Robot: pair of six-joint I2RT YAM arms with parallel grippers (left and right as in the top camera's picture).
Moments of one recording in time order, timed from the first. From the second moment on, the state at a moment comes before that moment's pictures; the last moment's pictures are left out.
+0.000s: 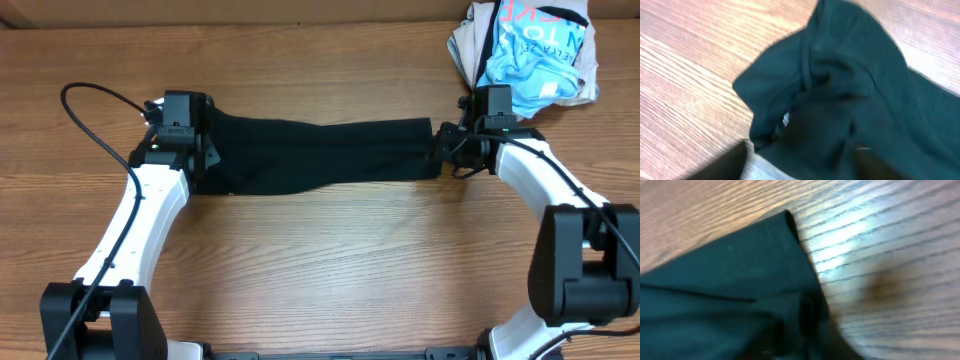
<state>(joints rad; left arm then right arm) -0.06 1.58 1.12 -0.60 -0.36 -0.46 0.02 1.82 1.14 -0.43 -0.22 0.35</state>
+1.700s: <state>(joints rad) 0.00 1.62 1.12 -0.68 -0.37 -0.44 -0.21 1.92 1.46 -0.94 -0.33 0.02</state>
